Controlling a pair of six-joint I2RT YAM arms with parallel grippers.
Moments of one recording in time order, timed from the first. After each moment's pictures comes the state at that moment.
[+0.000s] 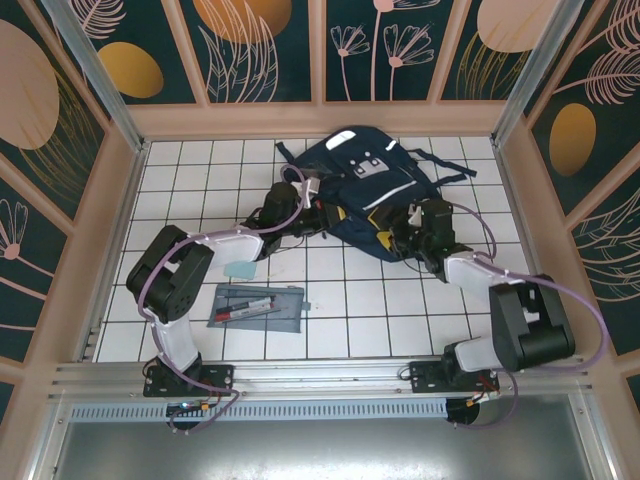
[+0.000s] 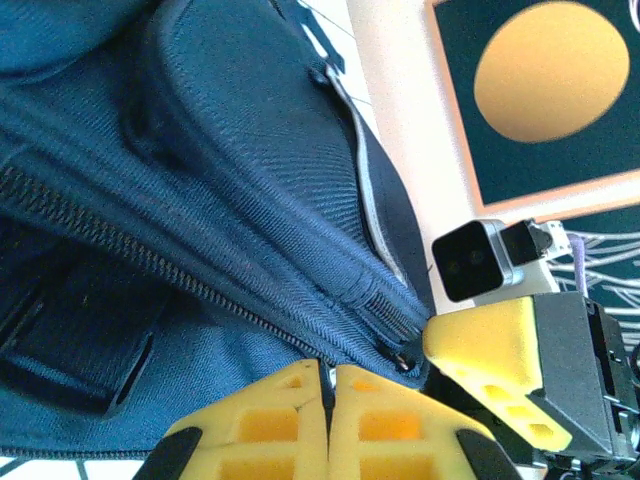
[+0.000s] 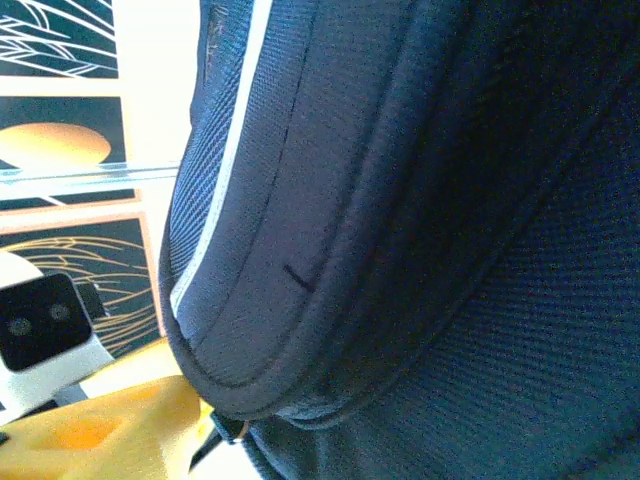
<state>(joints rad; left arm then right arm) -0.61 1.84 0.99 0.48 0.51 -0.97 0.26 1.42 0.60 0.29 -0.54 1.18</state>
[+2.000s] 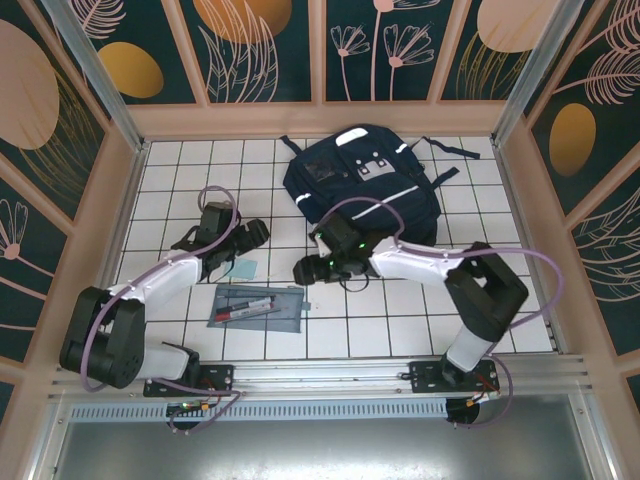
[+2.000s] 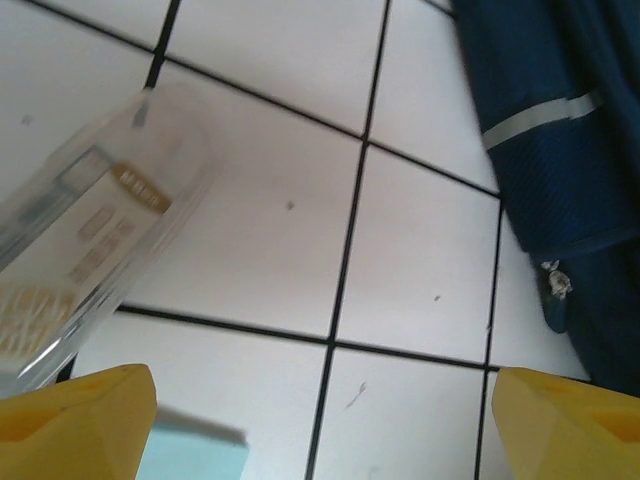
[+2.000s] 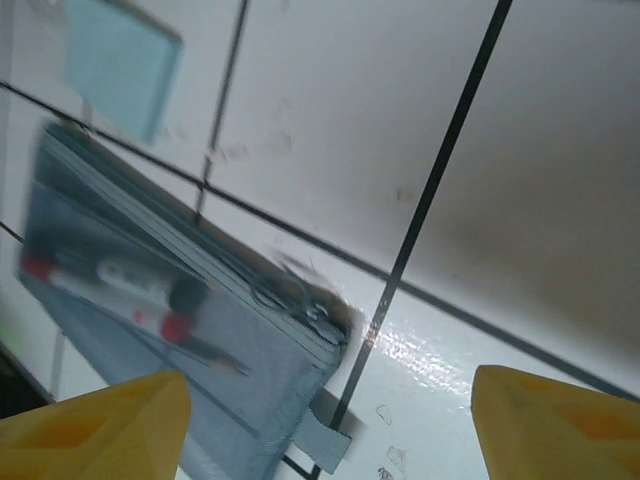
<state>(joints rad) -0.33 1.35 0.69 -0.16 0.06 -0.73 0.89 1.70 1.01 -0.34 -0.28 0.60</state>
